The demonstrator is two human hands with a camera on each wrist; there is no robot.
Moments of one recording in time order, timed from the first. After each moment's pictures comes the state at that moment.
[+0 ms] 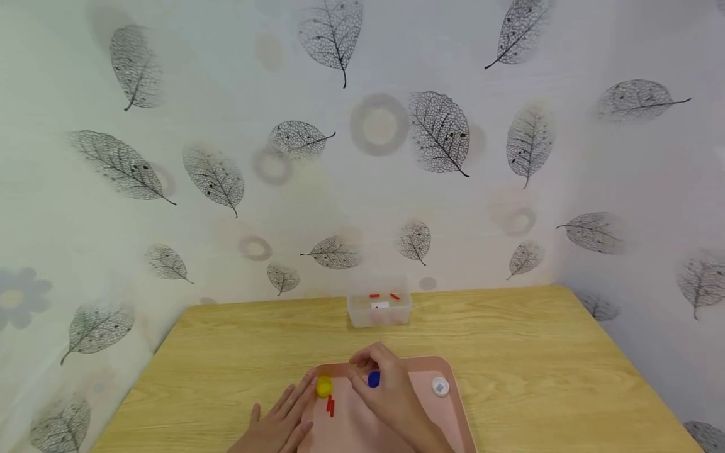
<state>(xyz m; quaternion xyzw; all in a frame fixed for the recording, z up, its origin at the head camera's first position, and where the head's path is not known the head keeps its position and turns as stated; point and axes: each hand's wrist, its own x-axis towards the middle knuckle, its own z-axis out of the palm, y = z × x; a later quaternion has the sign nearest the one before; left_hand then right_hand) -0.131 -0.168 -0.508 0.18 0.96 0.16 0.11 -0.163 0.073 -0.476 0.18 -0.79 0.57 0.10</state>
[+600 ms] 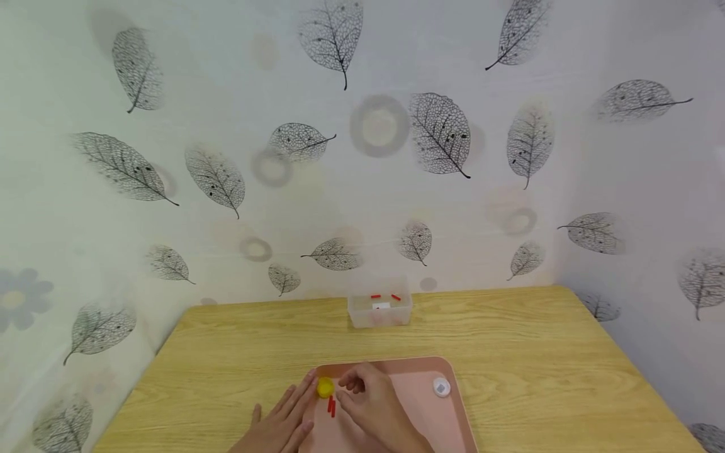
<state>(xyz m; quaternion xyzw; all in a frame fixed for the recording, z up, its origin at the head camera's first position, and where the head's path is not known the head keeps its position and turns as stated) -0.124 -0.172 -0.510 0.20 0.96 0.16 0.08 -0.158 0.057 -0.493 0.20 -0.82 0.54 0.00</state>
